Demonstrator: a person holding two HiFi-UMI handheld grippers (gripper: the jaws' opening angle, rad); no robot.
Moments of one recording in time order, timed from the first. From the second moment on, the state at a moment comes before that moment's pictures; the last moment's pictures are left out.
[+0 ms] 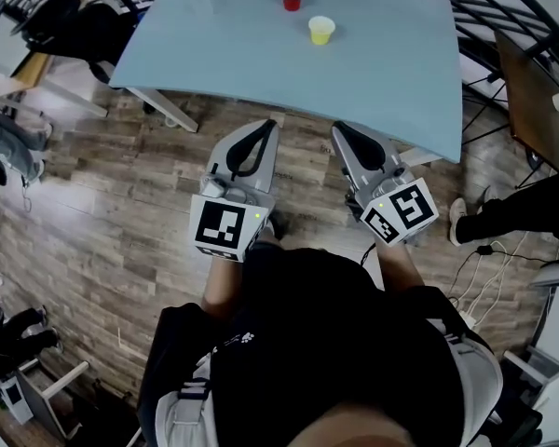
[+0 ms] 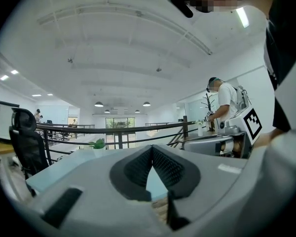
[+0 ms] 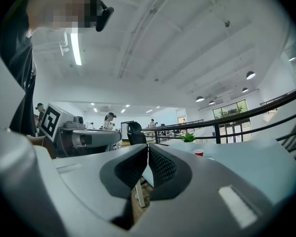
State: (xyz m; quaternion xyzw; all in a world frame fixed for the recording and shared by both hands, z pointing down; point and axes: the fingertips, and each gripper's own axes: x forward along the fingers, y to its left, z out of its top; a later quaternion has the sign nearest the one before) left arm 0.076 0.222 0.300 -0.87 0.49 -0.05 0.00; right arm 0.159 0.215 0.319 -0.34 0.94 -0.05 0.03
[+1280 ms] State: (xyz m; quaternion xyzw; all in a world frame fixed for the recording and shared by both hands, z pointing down) left arm -0.079 0.102 0.307 -0.90 0.43 -0.04 -0.01; right arm 0.029 0.096 0.318 -0.43 0.90 -0.05 0.01
